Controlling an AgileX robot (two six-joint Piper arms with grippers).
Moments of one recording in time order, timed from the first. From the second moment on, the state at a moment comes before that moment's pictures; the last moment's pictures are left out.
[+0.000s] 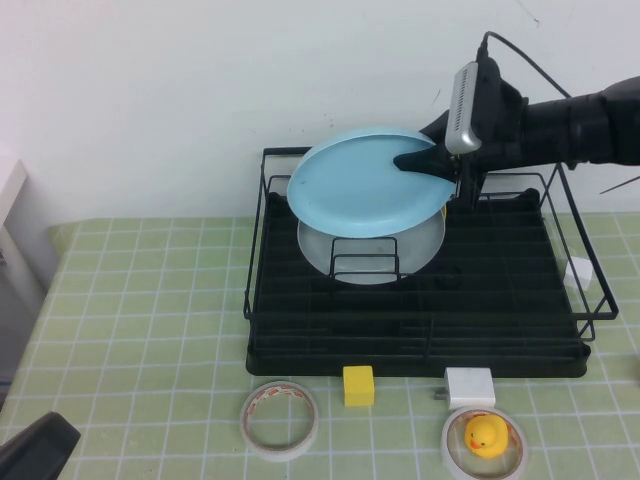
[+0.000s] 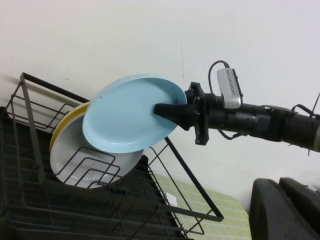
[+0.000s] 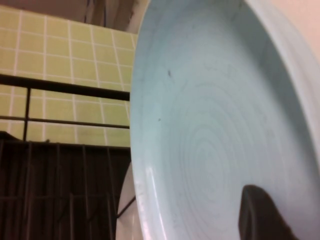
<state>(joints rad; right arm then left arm) 0.15 2.24 -1.76 1.33 0.90 -2.19 -0.64 0.10 -0.11 -1.74 -0.08 1.05</state>
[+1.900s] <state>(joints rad) 0.21 1.84 -1.76 0.99 0.83 -1.51 -0.64 0.10 -0.11 -1.74 -0.33 1.35</state>
